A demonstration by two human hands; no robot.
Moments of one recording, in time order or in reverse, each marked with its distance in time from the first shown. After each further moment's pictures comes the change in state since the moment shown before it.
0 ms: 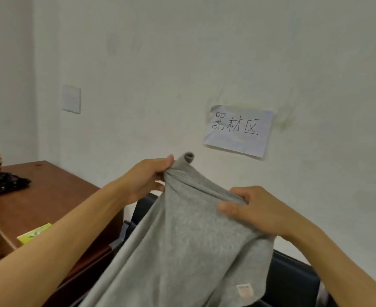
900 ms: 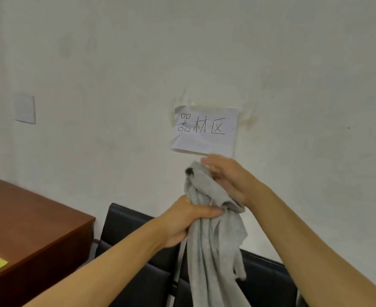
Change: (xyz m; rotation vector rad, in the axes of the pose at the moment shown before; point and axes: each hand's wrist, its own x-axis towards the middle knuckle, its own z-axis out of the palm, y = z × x) left_hand 0.059 -0.041 0.158 -0.244 -0.353 -0.100; right_hand 0.093 0.083 -0.052 1.132 0.025 0.169
